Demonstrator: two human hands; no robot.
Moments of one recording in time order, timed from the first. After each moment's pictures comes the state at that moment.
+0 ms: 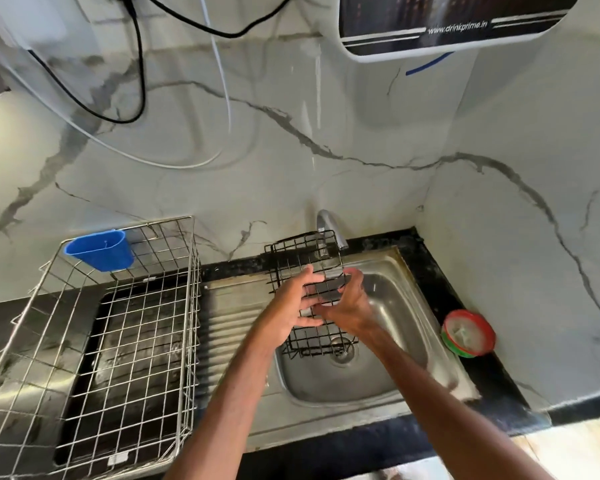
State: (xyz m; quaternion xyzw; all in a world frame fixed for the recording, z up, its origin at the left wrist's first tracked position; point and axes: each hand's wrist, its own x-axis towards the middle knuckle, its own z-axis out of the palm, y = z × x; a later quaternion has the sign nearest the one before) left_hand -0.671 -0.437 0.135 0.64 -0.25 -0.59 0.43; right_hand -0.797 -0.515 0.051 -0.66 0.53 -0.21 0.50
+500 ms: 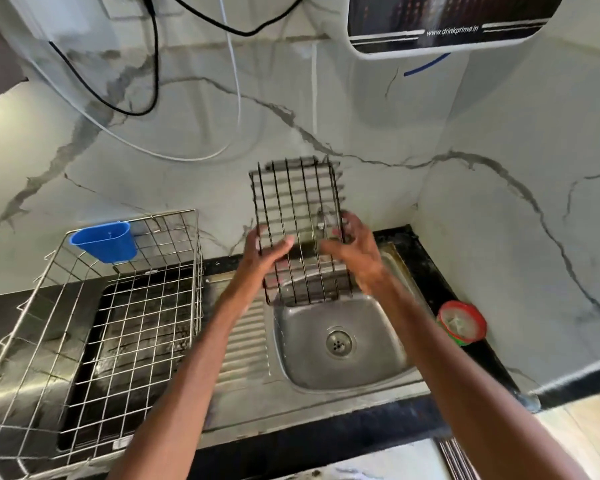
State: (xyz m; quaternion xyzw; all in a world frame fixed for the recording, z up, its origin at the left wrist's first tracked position) left_hand -0.606 -0.413 0.148 0.62 -0.40 -0.42 0.53; right_hand -0.794 -0.508 0.163 -0.59 0.42 -0.36 0.59
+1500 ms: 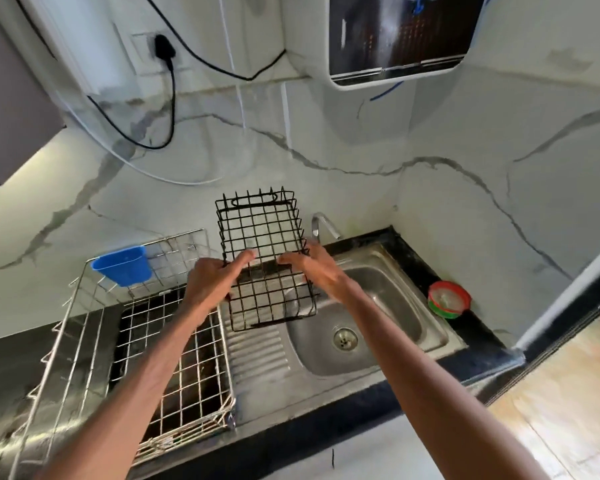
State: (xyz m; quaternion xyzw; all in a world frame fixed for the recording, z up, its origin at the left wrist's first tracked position) left_hand -0.543 -0.311 0.195 0.79 -0.44 -0.22 0.37; right_hand -0.744 -0.389 0.198 -0.66 0.44 -0.27 0.55
